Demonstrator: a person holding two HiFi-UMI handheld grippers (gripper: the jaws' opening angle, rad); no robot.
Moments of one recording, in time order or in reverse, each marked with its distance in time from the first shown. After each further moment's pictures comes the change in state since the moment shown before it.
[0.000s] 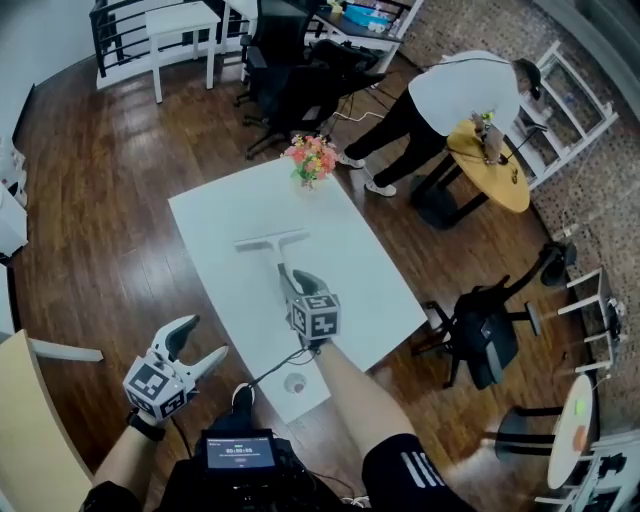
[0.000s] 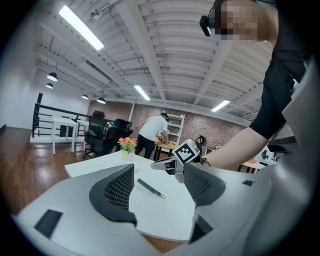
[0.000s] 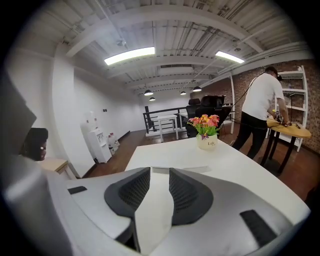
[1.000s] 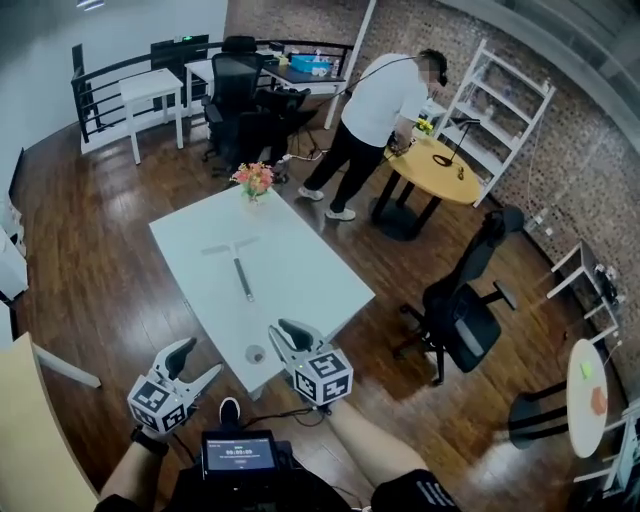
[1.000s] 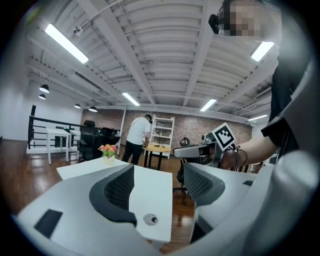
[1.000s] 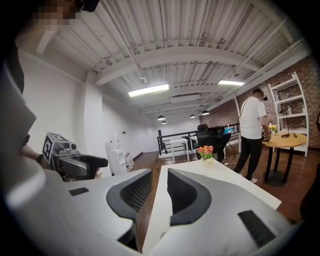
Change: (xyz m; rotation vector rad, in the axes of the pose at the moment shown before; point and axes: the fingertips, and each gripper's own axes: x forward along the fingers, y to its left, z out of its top) left arm -0.066 -0.220 -0.004 0.088 -0.045 -0.025; right arm -0.347 0.089 -0.022 -0.039 -0.290 0.120
